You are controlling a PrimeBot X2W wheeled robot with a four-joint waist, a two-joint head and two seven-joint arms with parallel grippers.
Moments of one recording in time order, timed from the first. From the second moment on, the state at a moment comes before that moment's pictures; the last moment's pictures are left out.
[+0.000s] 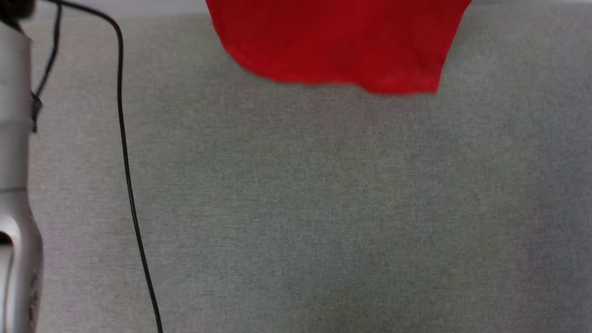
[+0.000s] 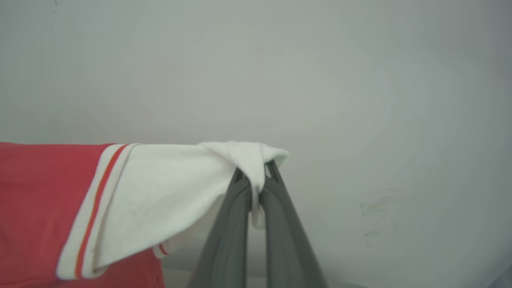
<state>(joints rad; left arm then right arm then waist) -1.30 0.38 -0.21 0.61 -0.30 -0.01 -0.06 -1.19 -0.31 -0.10 0.40 0.20 0.13 0.35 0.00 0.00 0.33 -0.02</state>
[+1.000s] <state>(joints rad) -1.35 0.29 -0.16 1.12 -0.46 -0.12 -0.22 -1.39 -0.19 0.11 1.04 0.32 0.13 0.05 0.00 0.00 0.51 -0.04</state>
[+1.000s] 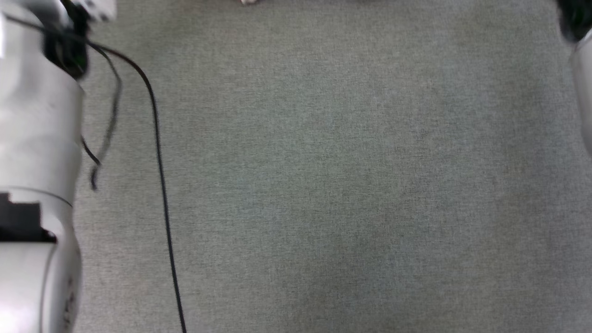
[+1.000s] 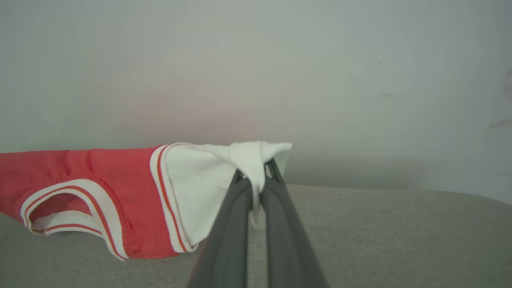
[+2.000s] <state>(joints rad) -0.25 0.24 -0.05 0.48 -0.44 -0.04 -0.25 -0.32 -0.36 0.13 0.52 0.52 0.13 0.04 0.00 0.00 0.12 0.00</state>
